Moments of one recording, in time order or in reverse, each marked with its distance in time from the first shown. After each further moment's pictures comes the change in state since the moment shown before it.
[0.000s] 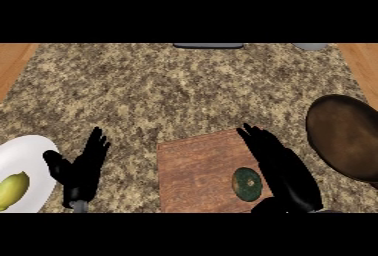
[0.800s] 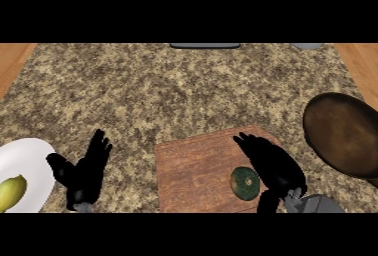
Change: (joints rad) left arm 0.019 -0.053 0.024 -0.008 -0.049 -0.004 0.004; right arm -0.035 0.081 -0.051 0.170 -0.001 0.283 -0.023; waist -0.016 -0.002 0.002
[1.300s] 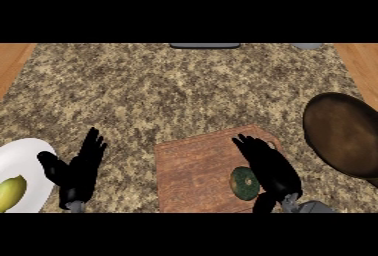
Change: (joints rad) left arm -0.002 0.001 0.058 -0.009 -0.014 -0.046 0.027; right arm 0.072 0.059 -0.031 0.075 0.142 -0.110 -0.154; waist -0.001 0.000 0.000
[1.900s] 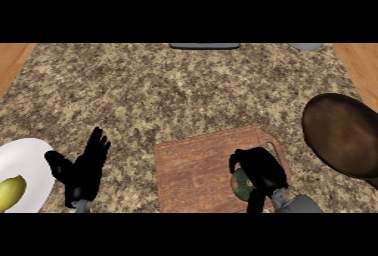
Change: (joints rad) left arm -0.008 -0.042 0.012 0.012 -0.047 -0.006 -0.004; right arm -0.031 0.062 -0.005 0.207 0.116 -0.128 -0.232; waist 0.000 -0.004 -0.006
